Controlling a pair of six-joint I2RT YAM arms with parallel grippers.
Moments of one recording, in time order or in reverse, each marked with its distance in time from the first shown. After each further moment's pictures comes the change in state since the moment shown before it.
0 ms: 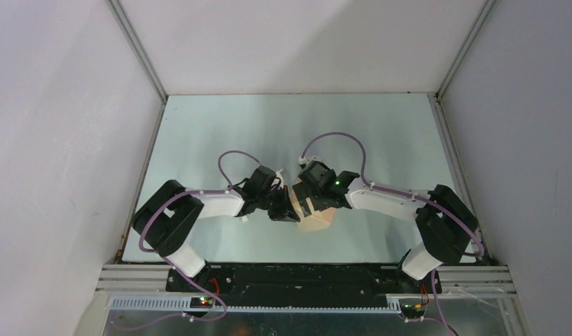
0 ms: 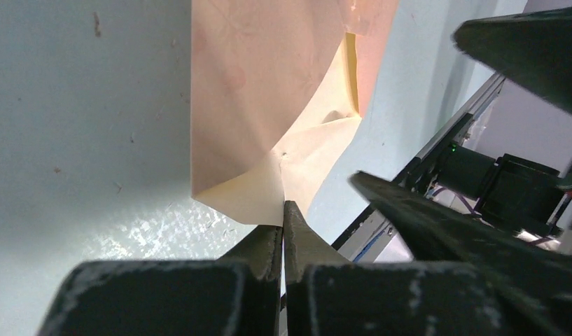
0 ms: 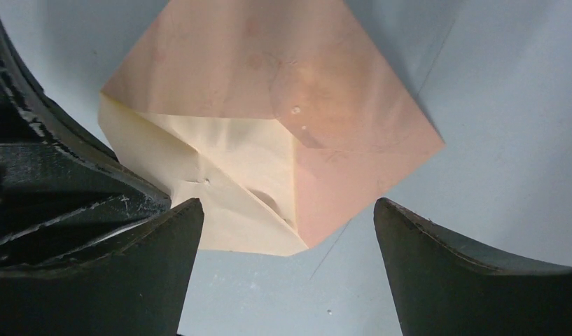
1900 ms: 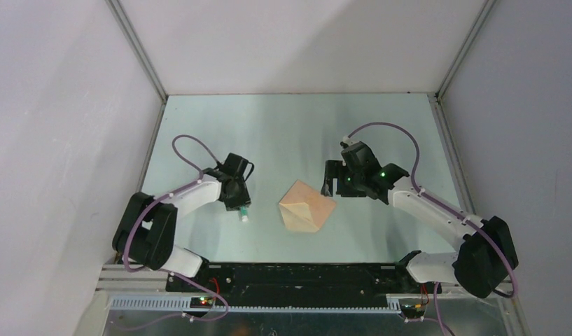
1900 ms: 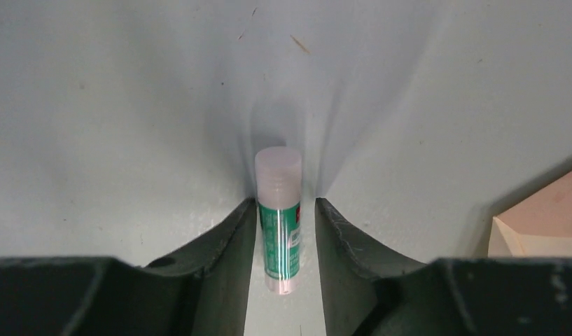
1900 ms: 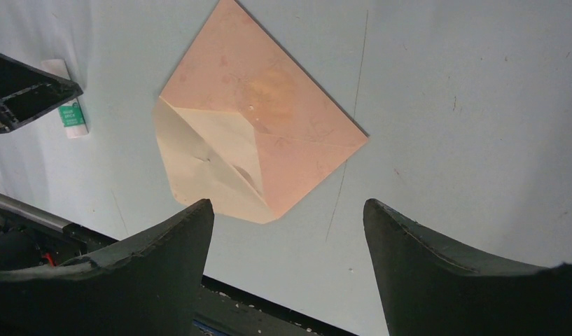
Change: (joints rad) left arm 0.270 -0.169 0.109 -0.649 -0.629 0.147; right arm -0.277 -0.322 -0.083 -0.045 -0.249 0.169
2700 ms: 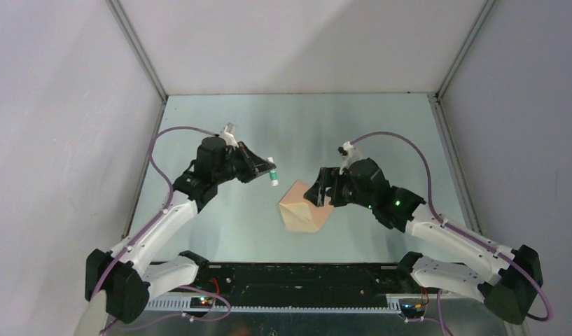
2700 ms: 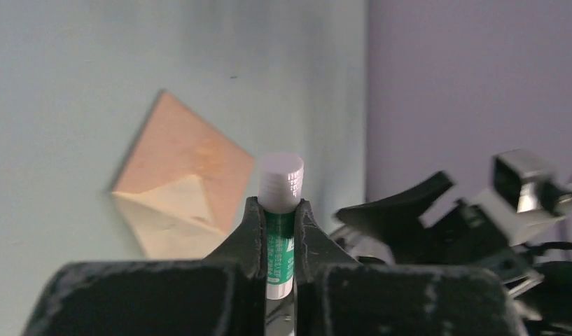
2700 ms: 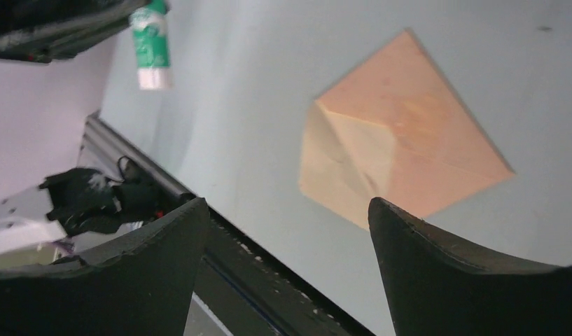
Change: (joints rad) left arm -0.007 -0.350 0.045 0.312 0.454 -0.219; right arm 0.132 -0.245 -0.106 0.197 -0.050 0.097
